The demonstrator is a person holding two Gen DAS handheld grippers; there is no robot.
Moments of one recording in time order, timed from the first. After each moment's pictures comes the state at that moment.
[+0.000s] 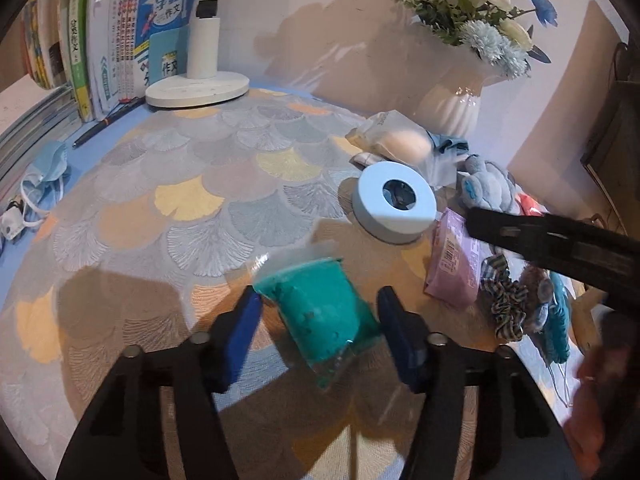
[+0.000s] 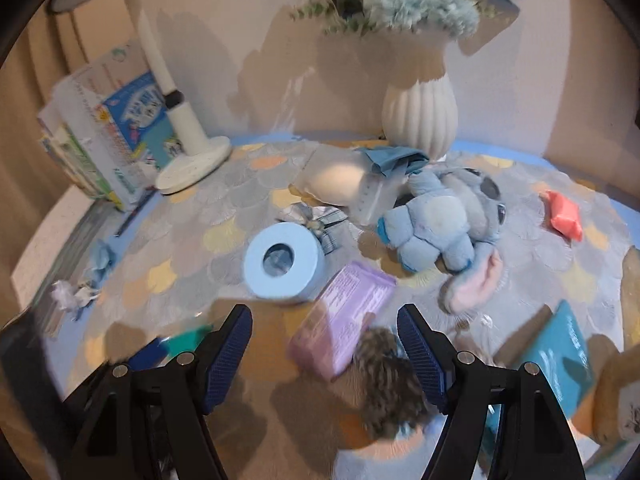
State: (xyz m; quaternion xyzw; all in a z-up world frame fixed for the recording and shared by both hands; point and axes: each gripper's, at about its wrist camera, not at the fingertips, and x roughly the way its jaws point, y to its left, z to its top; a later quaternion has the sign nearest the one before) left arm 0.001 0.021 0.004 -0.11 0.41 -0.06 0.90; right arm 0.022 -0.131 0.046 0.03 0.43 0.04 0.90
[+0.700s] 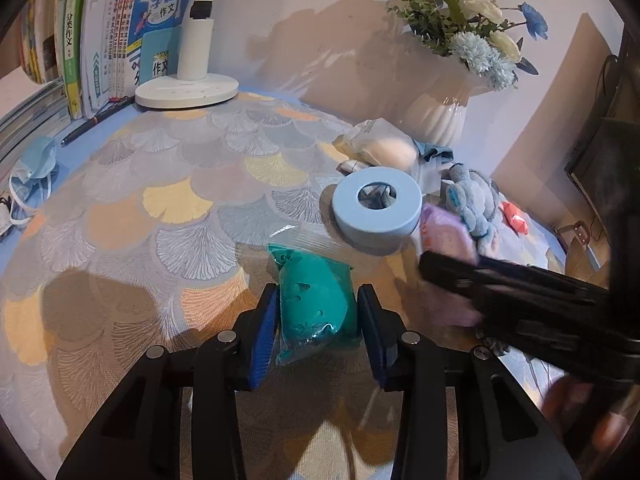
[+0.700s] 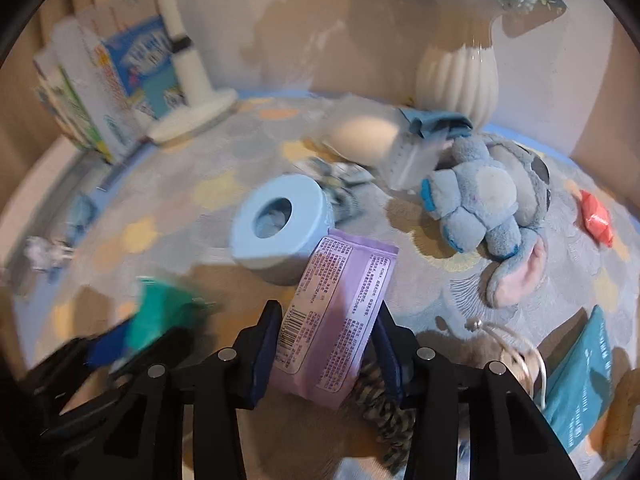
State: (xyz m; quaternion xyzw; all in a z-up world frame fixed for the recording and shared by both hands) left arm -0.002 0.026 0.005 -0.14 0.40 -0.09 0.90; right arm 0.026 -0.114 0.016 -0.01 0.44 0.09 0.89
